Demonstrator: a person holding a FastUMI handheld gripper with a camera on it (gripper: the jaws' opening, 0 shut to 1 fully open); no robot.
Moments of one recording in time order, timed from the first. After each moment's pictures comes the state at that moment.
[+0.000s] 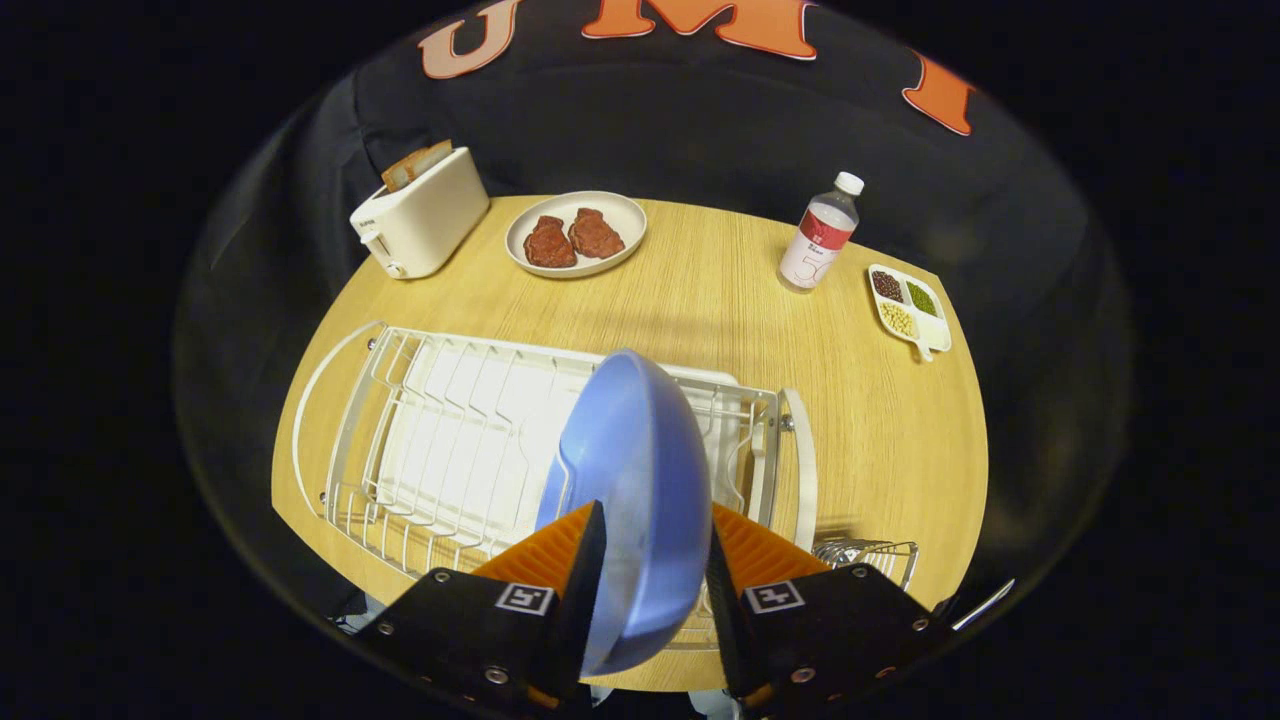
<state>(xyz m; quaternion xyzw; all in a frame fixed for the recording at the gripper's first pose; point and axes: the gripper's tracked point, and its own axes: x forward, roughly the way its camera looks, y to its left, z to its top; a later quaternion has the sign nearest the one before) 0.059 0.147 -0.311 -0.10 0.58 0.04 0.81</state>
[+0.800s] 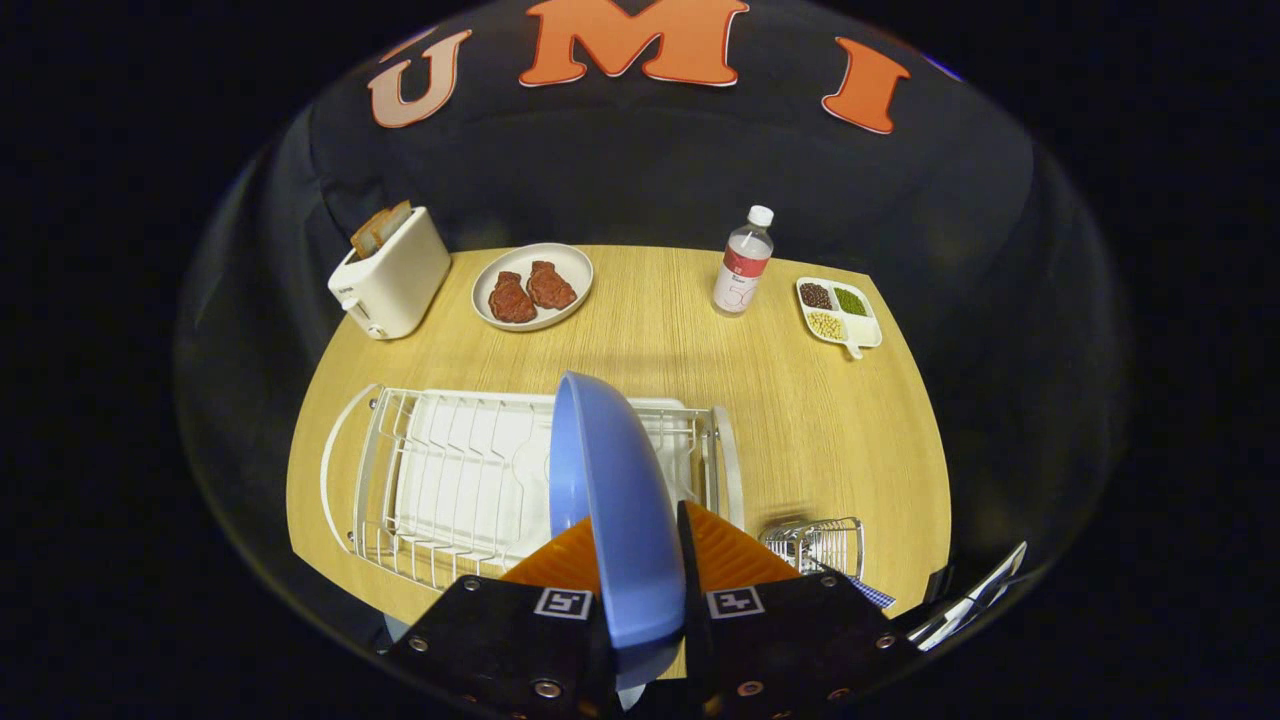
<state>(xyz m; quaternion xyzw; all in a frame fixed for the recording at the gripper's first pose) 0.058 0.126 -0.230 -0.05 0.53 -0.02 0.85</state>
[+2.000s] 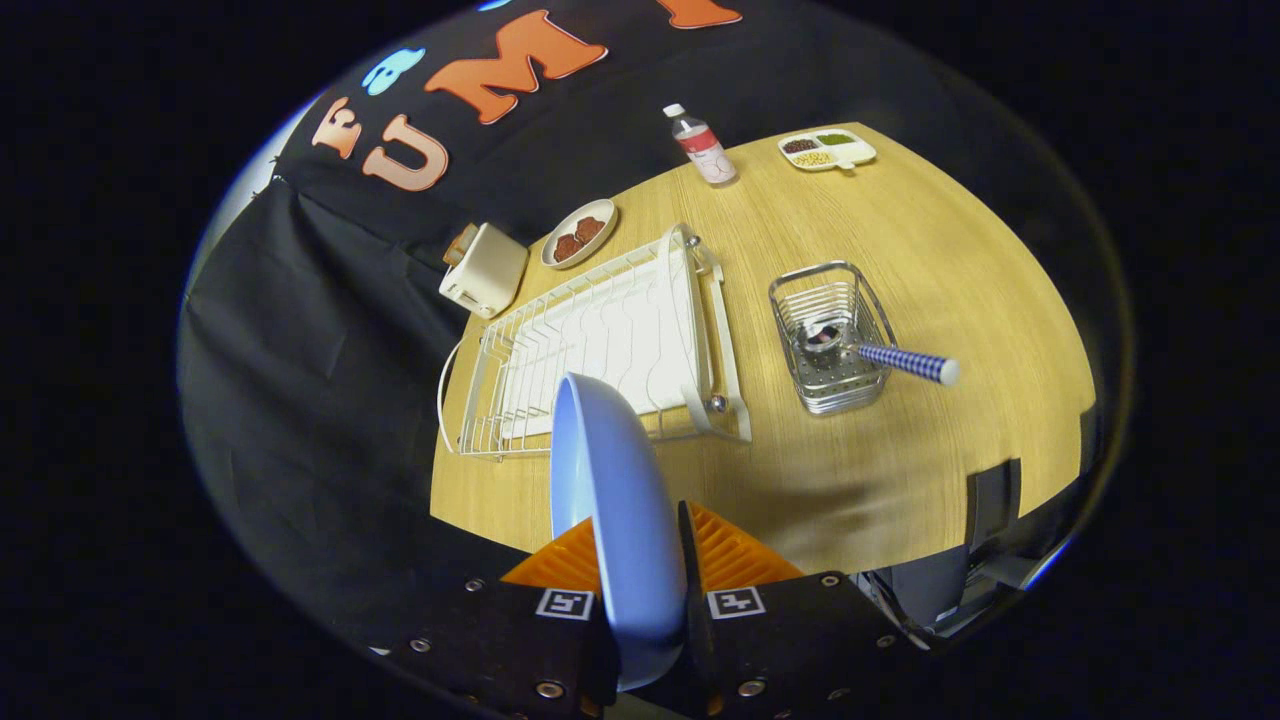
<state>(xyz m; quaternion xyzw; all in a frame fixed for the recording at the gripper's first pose) -0.142 0.058 -0.273 0.22 0.56 0.10 0.79</state>
